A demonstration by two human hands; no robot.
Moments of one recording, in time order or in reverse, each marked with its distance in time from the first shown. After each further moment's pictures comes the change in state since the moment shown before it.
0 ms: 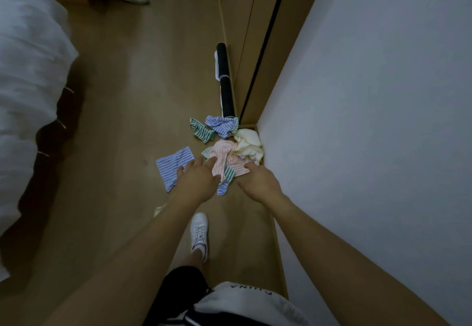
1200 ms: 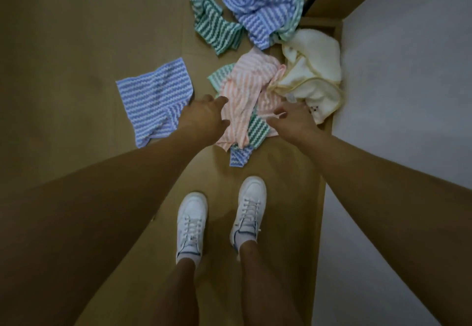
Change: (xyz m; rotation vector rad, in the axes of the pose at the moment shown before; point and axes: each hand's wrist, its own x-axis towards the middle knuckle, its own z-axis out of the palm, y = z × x) left_hand 0.438 -0.136 0.333 -0.010 -0.257 -0.108; right_hand 0.492 0.183 0.262 0.061 -0.333 0.177
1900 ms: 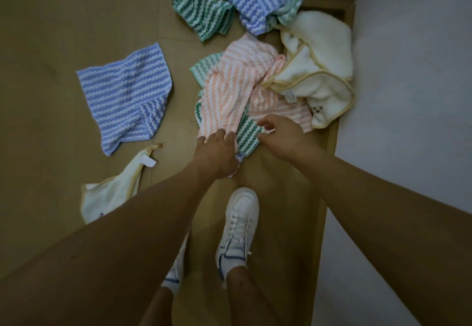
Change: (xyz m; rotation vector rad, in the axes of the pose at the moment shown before) left_hand 0.056 0.026 0.142 0.016 -0.228 0.017; right_hand 0.059 0.049 0.042 -0.080 -0.109 -0.105
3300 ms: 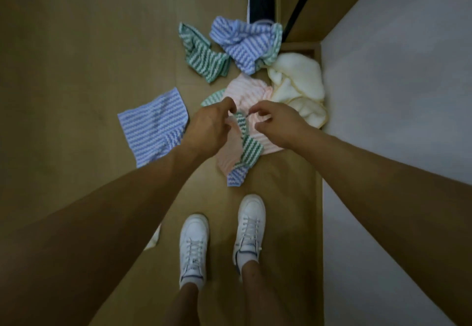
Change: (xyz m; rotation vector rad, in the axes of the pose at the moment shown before) left_hand -0.095 0.016 -0.162 -0.212 0.523 0.261; right_hand -0.072 -0.075 -0.087 0.079 0.114 -0.193
